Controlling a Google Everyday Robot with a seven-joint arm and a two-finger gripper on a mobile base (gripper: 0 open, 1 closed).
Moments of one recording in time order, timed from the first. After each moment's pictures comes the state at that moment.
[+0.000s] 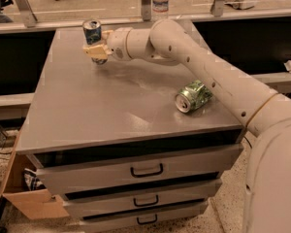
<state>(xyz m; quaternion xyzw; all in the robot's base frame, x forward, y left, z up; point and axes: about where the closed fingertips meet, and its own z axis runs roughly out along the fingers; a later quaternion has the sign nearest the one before) 0.747 0.155 0.903 -0.47 0.61 0.30 0.56</state>
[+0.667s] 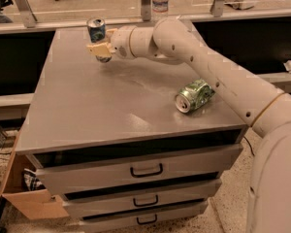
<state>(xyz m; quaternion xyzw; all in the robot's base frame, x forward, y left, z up) 0.752 0.143 0.908 -0.46 0.62 0.28 0.57</state>
